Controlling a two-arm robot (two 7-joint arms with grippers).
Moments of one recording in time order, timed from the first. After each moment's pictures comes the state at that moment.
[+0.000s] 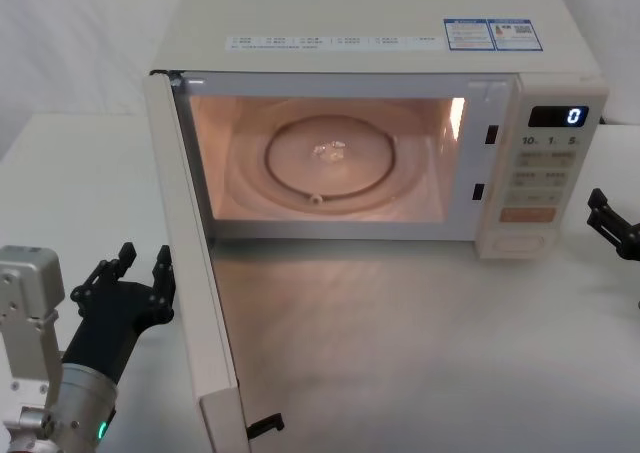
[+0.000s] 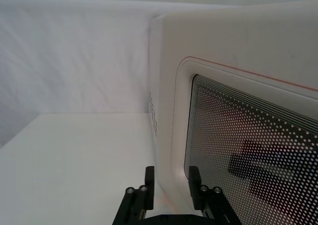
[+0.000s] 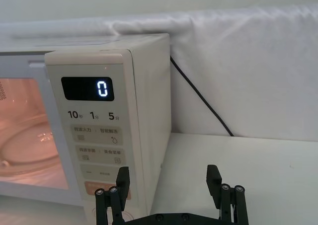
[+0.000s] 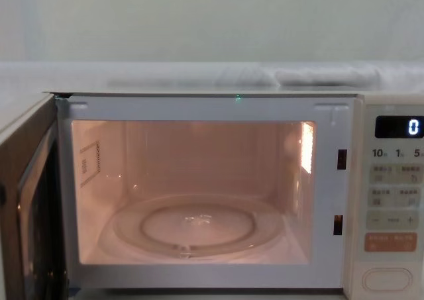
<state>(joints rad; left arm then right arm) 0.27 0.24 0.04 -1.85 -0.25 -0.02 -0.02 -0.05 0.20 0.04 -1.74 0.24 0.10 0.22</state>
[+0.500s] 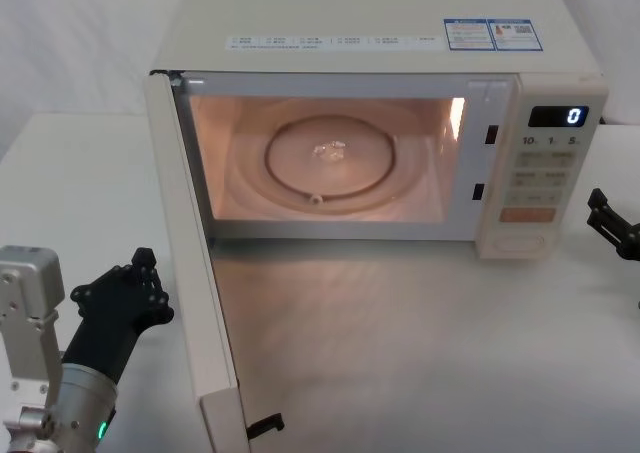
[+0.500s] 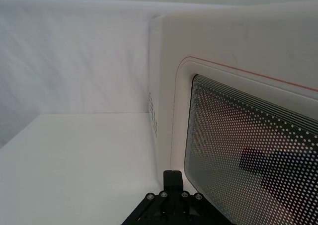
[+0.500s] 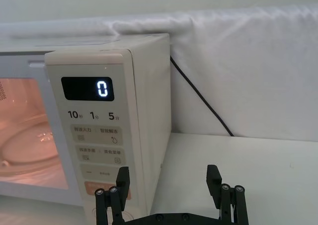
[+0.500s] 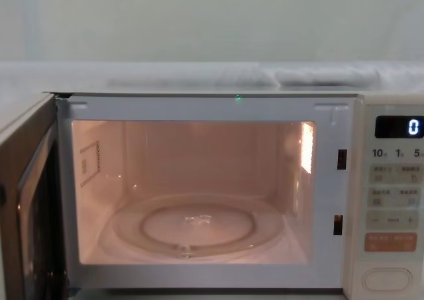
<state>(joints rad) 0.27 0.24 0.04 -1.85 -0.25 -0.02 -0.02 -0.05 0.20 0.04 -1.74 0.24 0.10 0.22</state>
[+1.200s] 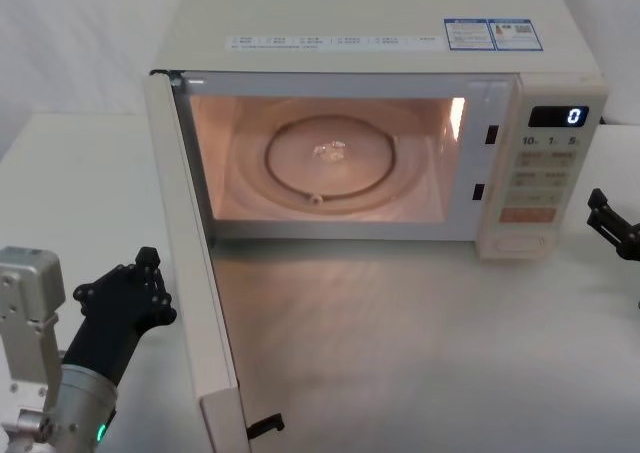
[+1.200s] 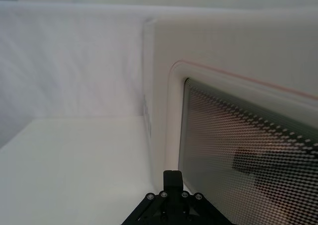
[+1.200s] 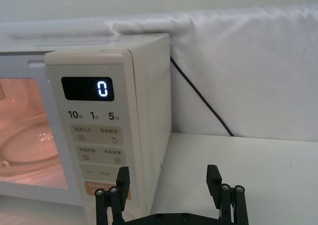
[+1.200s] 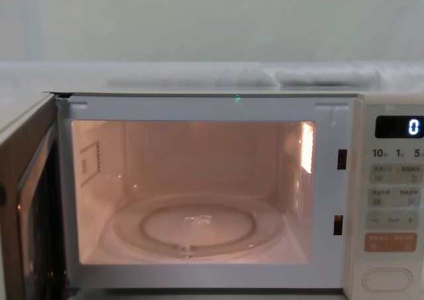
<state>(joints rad) 0.27 0.24 0.04 -1.86 -0.25 -0.03 -0.05 -0.05 0.20 0.04 -1.74 0.24 0.10 0.22</state>
